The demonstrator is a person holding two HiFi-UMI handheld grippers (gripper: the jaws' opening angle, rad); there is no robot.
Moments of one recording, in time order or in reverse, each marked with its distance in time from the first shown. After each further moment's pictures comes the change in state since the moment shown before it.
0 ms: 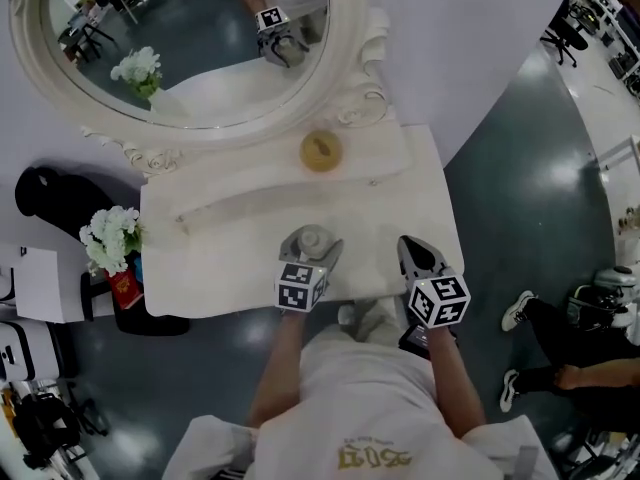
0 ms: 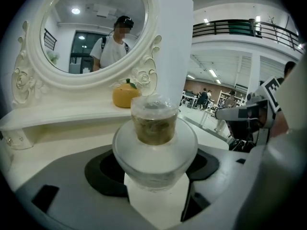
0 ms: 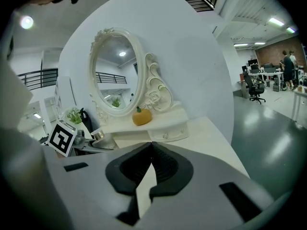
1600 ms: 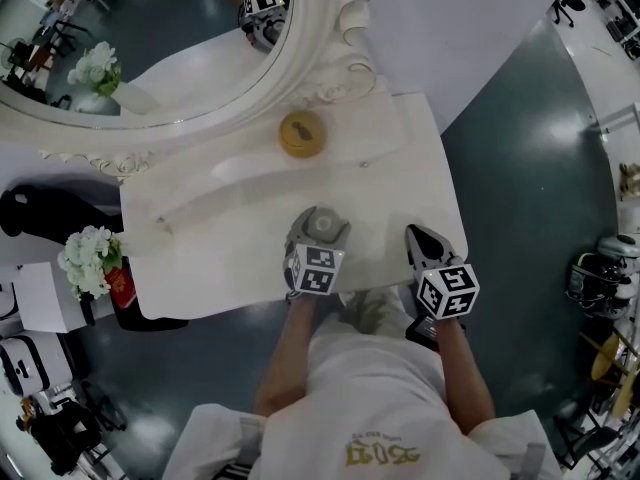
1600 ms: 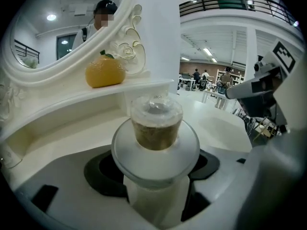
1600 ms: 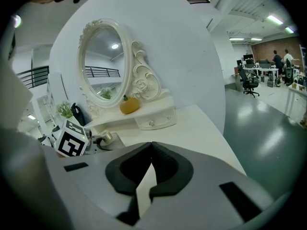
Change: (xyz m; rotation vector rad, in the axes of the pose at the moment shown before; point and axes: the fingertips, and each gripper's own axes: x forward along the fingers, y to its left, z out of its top) left arm 0.077 -0.007 -0.046 0.163 0.160 0.031; right arm 0.010 -0.043 -0.035 0.041 0.095 -0.058
